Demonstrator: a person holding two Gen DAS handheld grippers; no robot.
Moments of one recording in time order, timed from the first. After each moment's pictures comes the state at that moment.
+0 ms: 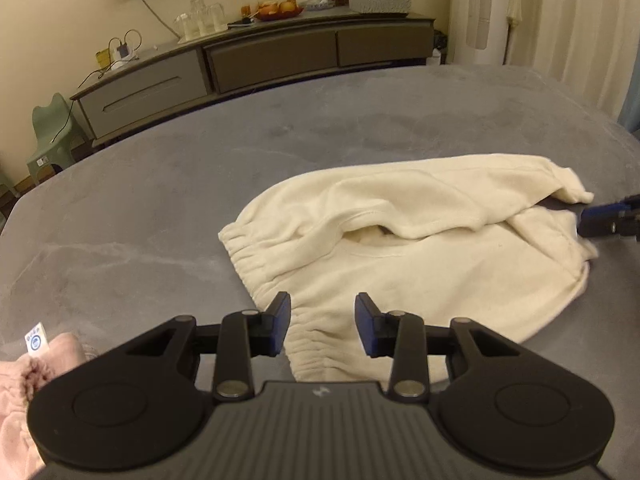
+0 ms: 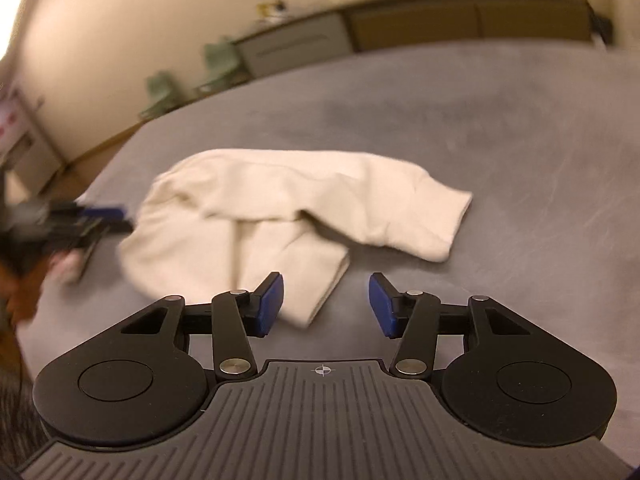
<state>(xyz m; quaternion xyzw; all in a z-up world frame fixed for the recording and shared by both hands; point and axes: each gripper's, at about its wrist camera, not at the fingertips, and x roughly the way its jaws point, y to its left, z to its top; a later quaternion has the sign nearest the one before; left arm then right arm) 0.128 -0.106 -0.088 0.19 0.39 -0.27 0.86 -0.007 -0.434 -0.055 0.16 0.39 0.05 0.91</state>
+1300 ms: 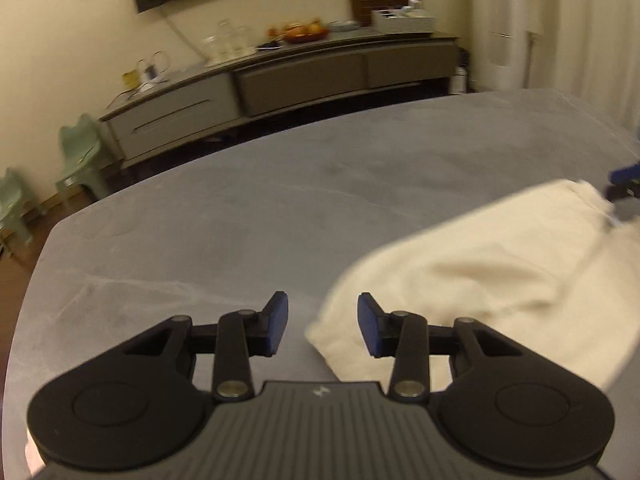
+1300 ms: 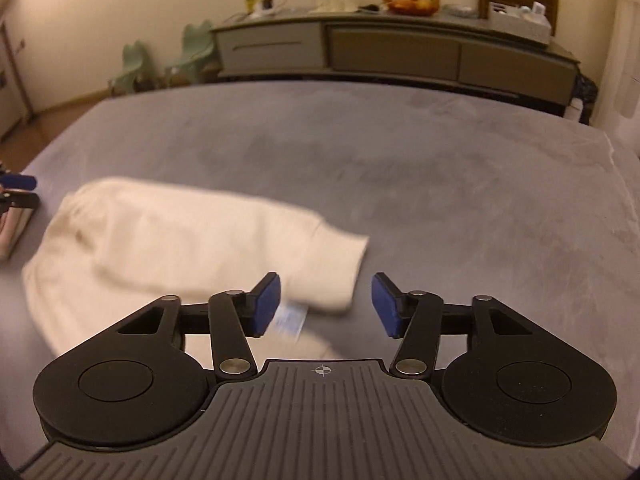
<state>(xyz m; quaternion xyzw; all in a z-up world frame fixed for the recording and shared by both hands) 0.169 -0.079 -0.052 0.19 0.36 -0.24 0.88 0.047 -0.498 -0.039 0.04 0.39 0.03 0.92</state>
